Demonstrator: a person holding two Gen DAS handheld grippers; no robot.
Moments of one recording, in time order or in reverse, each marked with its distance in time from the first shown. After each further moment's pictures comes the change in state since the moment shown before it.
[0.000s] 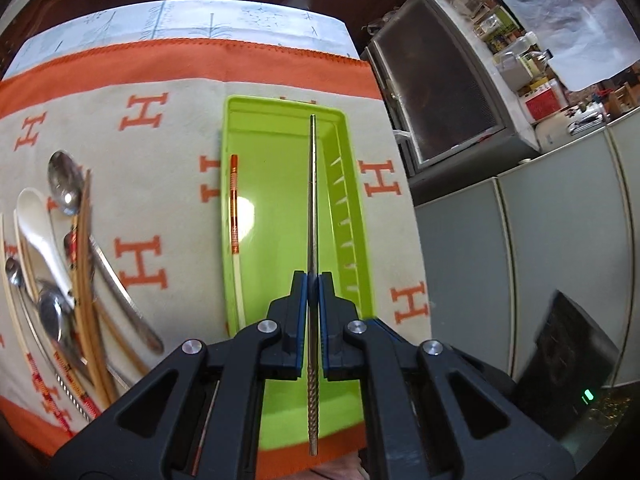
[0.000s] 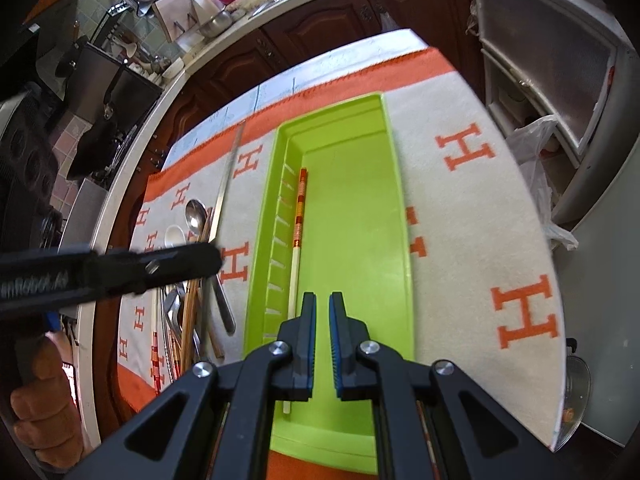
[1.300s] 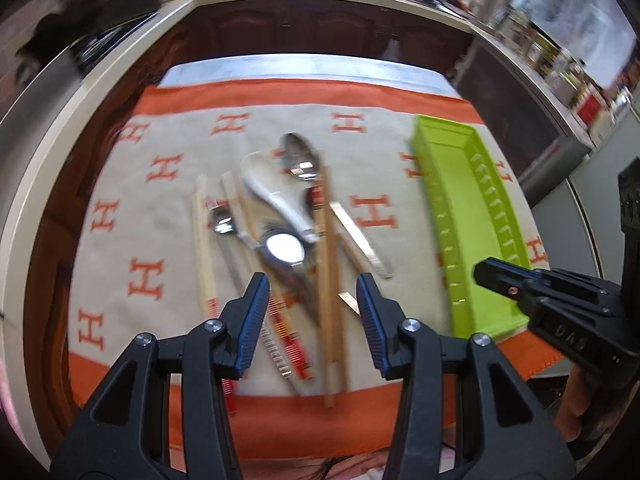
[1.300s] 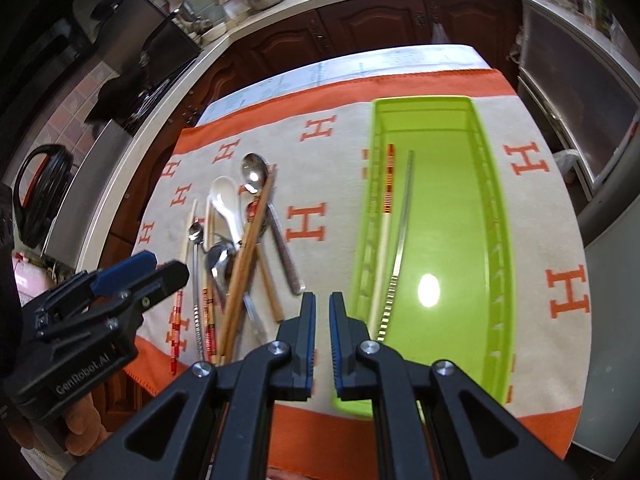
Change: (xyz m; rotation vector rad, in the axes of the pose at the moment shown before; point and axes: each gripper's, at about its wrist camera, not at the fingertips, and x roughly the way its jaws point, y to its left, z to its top) left arm -0.133 0.146 -0.130 0.007 -0.272 0.322; right arm 0.001 0.099 -0.036 -0.182 0.049 -0.014
